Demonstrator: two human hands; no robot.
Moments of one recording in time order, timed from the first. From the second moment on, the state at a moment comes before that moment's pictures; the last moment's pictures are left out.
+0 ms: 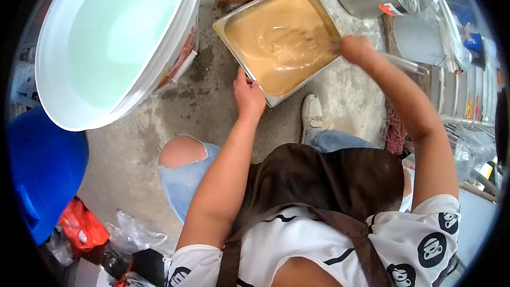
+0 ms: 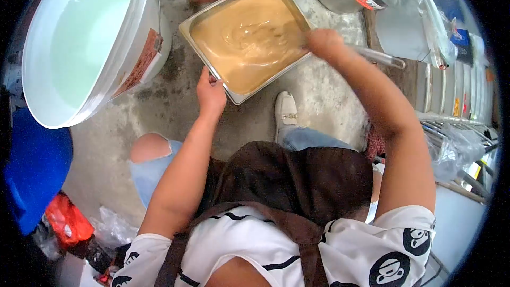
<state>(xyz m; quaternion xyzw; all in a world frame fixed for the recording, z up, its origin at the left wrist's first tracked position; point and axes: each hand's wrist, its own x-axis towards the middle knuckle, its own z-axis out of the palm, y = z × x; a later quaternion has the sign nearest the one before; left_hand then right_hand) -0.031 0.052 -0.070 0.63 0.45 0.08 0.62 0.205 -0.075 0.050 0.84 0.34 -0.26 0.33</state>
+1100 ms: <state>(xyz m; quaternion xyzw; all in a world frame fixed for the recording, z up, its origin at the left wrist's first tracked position) -0.031 0.051 -0.083 0.62 0.47 0.05 0.62 0.189 -0.086 0.038 0.85 0.34 -0.26 0.31</state>
